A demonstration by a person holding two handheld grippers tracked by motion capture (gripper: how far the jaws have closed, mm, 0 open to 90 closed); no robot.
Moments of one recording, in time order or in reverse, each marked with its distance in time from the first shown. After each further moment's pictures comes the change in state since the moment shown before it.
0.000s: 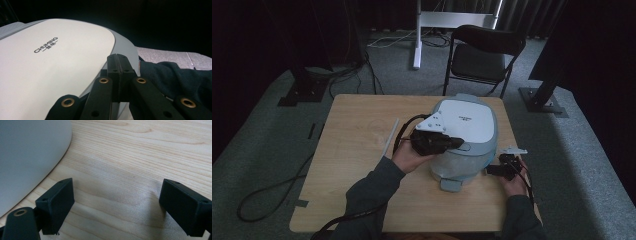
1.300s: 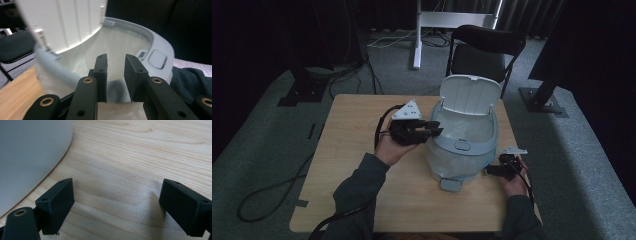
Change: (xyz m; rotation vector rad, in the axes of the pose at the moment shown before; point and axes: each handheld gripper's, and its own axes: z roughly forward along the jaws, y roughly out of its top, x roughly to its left) left arm 0.033 -0.018 -0.047 -0.042 0.162 -0.101; right arm 0.000 0.000 0.000 0.000 0.001 -0.001
